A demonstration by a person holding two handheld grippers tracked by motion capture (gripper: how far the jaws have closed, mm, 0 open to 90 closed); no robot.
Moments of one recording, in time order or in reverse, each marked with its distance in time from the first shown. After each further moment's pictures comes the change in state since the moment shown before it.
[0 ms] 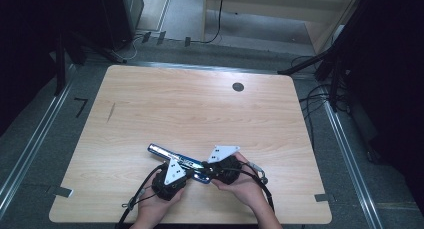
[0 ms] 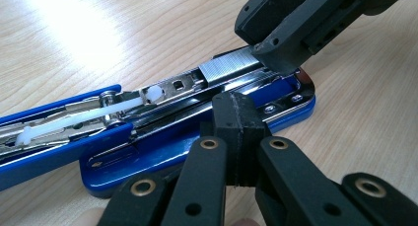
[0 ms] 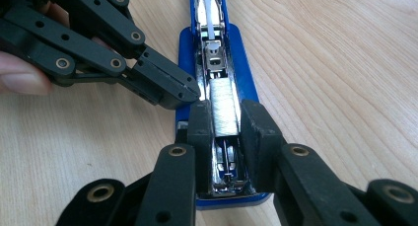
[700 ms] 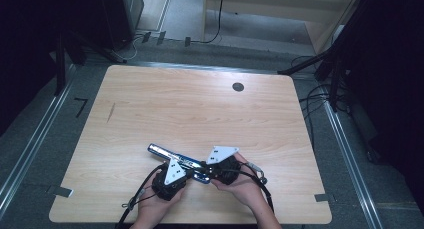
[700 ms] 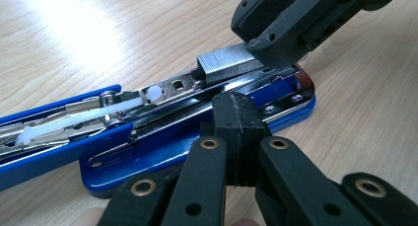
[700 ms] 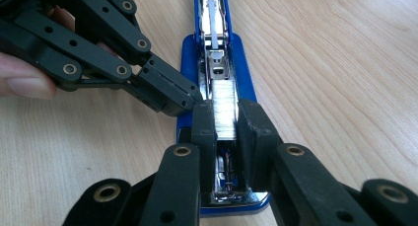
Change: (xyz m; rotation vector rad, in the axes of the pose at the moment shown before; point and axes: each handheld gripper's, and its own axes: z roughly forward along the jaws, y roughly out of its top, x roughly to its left) left arm 0.000 0.000 0.000 0.000 0.000 0.001; right arm 0.003 0.002 0.000 -0.016 -0.009 -0.043
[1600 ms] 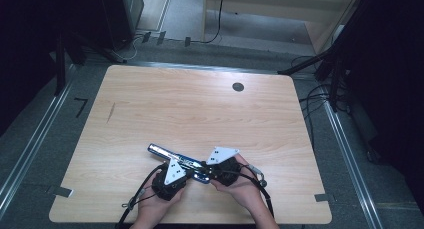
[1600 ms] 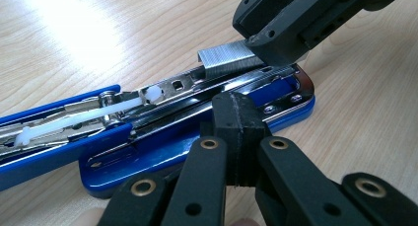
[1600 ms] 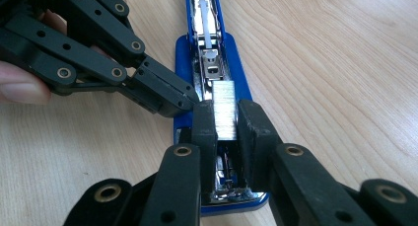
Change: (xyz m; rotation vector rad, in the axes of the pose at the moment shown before) left arm 0.000 0.000 0.000 0.000 -0.002 0.001; right arm 0.004 -0.001 -0.001 -0.008 -0.042 0.026
